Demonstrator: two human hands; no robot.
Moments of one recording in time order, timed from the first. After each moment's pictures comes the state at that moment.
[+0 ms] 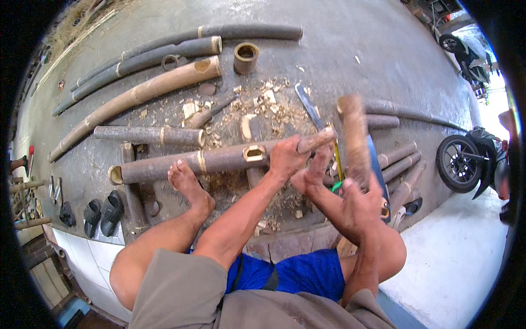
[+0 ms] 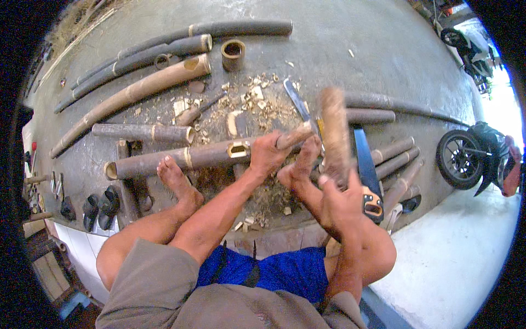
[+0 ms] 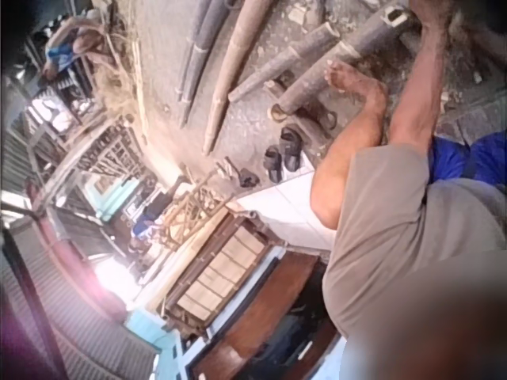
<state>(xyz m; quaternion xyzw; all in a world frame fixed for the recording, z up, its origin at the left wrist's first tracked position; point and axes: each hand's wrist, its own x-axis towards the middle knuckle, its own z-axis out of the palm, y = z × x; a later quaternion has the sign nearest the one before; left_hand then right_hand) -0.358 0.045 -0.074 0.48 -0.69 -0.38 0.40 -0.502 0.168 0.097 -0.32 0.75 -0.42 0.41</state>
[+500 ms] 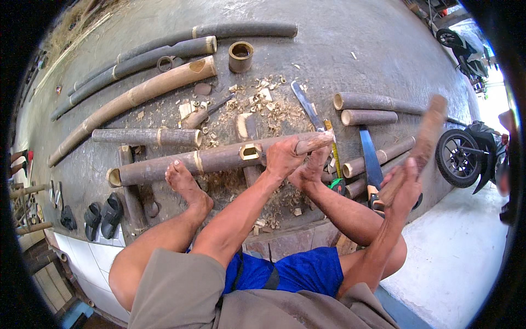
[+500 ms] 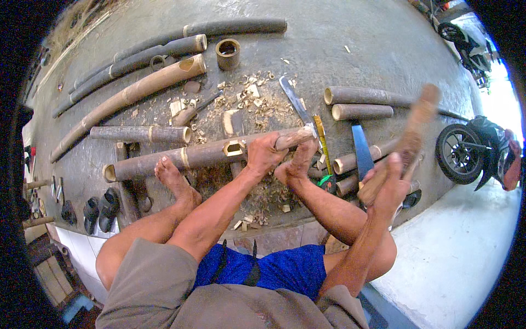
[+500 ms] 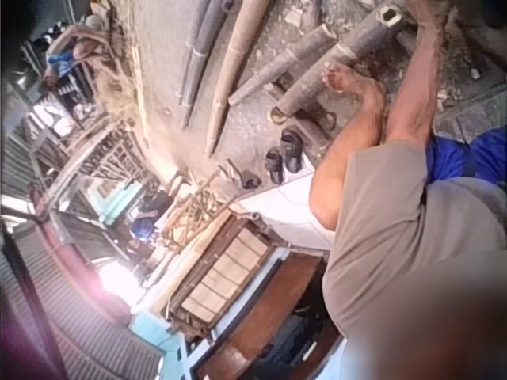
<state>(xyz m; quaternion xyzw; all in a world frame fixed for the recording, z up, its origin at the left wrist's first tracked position) -0.358 0.047 -0.089 0.48 -0.74 -0.36 0.31 -0.550 0.172 0.097 -0.16 0.80 -0.54 0.22</state>
